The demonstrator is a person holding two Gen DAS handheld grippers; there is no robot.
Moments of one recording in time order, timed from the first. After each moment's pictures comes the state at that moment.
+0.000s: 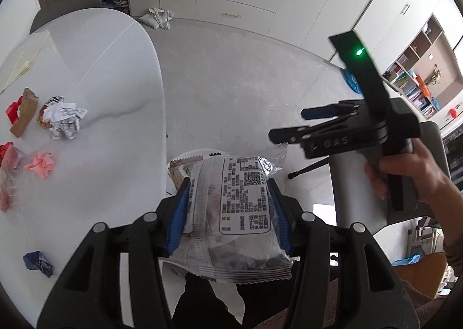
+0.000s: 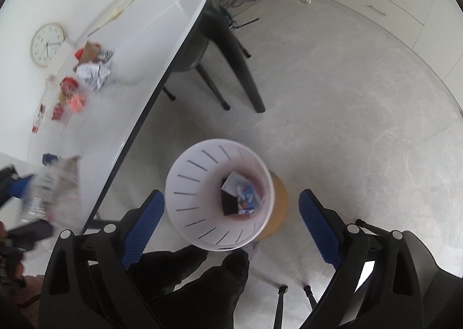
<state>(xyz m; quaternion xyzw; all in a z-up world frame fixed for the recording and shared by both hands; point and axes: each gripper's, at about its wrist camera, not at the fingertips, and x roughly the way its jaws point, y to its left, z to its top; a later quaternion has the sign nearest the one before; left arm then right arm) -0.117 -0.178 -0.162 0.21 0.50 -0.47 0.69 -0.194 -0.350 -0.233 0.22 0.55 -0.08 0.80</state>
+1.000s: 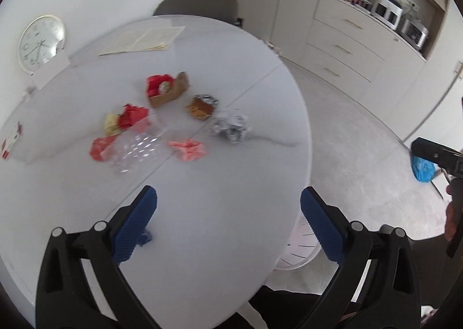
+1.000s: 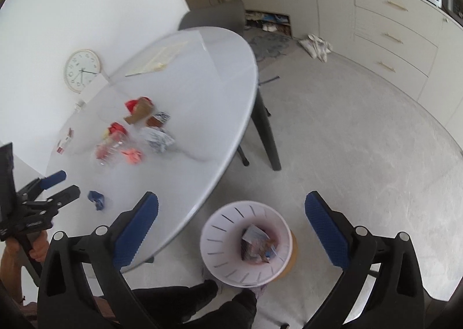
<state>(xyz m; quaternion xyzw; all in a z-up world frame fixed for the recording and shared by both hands) -0.027 -0.040 -0.107 0.10 0.47 -0.25 0.84 -0.165 -0.305 -0.111 0.18 0.44 -0.06 0.88</state>
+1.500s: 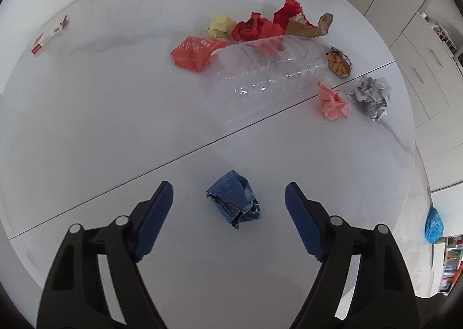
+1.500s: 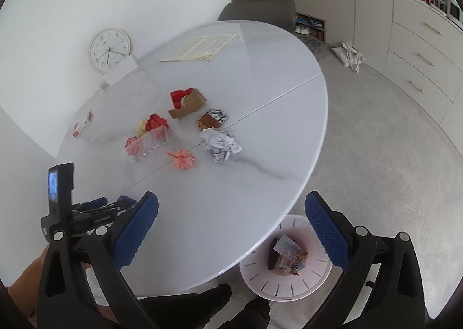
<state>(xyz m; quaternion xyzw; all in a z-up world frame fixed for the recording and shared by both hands) 0.043 0.062 -0.216 0.02 0.58 -0.09 0.81 -0.094 -0.201 -0.108 0.14 0.46 -0.01 0.88</state>
